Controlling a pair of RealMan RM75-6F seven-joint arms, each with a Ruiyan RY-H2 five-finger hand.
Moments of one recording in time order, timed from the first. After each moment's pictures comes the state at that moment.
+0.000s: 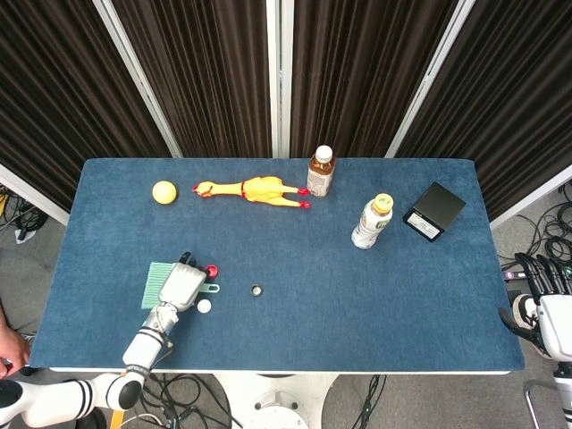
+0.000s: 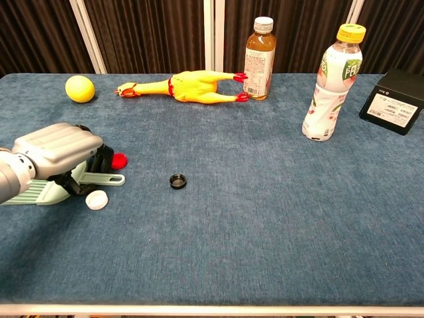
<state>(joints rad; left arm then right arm) -0.59 -1.70 -0.05 -1.35 1.10 1.00 0.69 0.06 -1.07 0.06 -1.50 -1.55 1.53 0.23</state>
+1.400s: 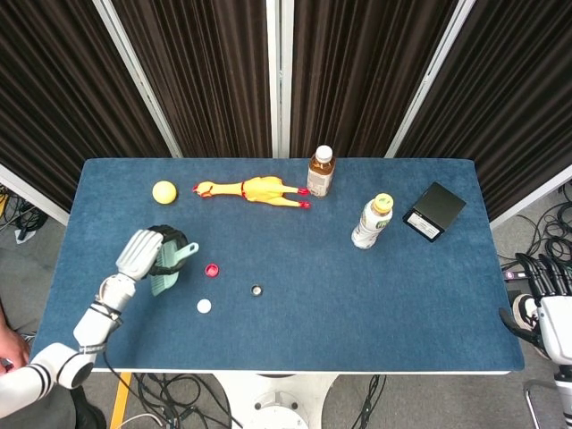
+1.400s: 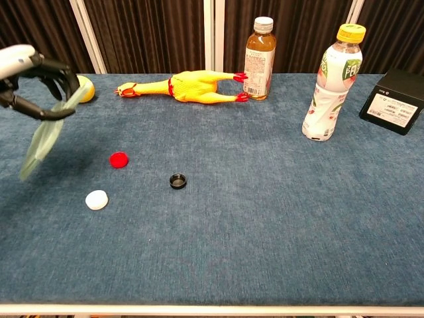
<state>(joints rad) -0.58 -1.54 -0.08 -1.09 1.52 1.18 -0.48 0.05 -1.03 0.07 -1.58 -1.56 1.56 0.16</state>
